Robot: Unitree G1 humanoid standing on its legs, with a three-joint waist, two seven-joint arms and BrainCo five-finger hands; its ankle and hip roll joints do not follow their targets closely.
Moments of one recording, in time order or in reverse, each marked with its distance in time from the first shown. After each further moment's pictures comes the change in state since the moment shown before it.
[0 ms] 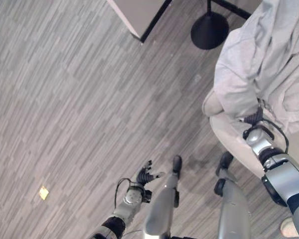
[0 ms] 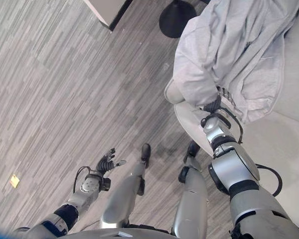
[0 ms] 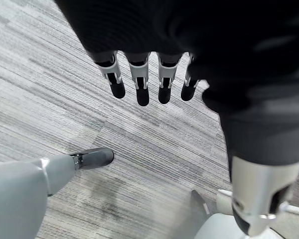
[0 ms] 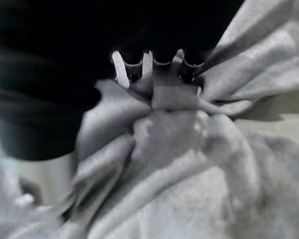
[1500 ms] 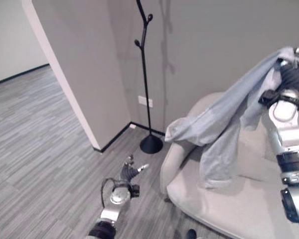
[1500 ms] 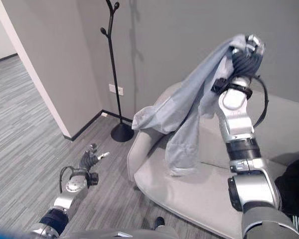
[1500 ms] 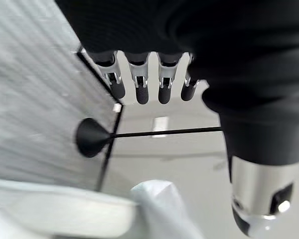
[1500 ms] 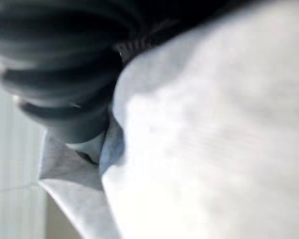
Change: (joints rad) left arm 0.046 0.049 0.255 -0.237 0.109 0.110 0.134; right arm 0.122 -0.173 -0.360 -1.006 0.446 -0.105 -0.078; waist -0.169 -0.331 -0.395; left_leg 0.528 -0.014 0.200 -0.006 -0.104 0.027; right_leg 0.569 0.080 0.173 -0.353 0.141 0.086
